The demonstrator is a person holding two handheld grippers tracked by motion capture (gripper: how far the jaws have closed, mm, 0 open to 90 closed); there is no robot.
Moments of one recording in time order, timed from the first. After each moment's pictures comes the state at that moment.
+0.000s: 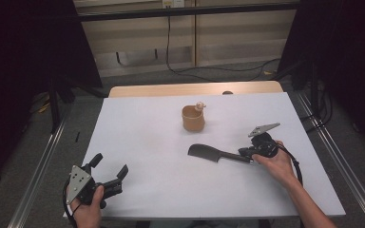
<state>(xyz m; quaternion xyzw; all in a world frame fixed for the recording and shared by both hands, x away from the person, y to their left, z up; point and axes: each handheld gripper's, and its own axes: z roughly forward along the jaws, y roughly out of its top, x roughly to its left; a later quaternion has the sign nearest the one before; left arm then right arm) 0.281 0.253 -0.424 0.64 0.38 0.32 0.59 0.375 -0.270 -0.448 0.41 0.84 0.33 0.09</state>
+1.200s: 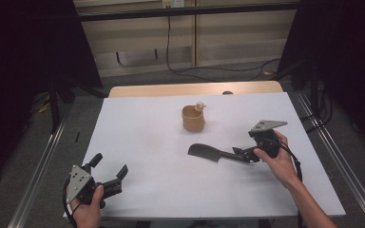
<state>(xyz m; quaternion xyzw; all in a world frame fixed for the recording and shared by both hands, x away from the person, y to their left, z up) 0.282 0.254 -0.424 0.64 0.38 0.32 0.59 0.367 -0.263 -0.420 0.41 0.81 0.38 0.17</state>
